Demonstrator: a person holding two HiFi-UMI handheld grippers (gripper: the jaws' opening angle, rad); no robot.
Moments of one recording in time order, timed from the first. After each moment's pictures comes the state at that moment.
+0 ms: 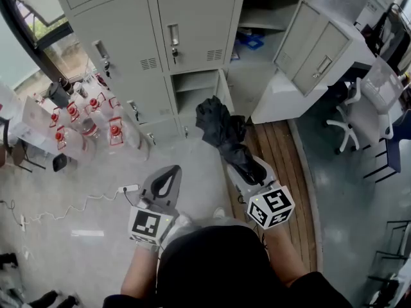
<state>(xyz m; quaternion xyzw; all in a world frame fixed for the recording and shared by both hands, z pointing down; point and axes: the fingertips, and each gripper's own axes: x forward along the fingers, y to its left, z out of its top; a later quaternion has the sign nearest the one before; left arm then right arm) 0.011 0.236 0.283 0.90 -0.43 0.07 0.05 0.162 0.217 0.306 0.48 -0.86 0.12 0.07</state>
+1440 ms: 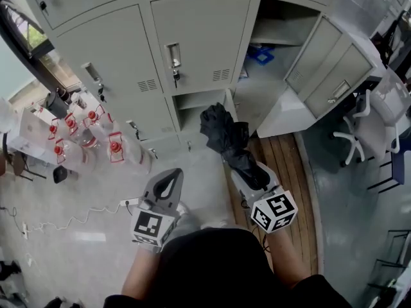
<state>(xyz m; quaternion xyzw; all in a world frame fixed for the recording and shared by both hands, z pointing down) 0.006 0.103 0.314 0.90 -0.42 0.09 0.03 0.168 0.093 0.327 0.48 -0.86 0.14 0.08</state>
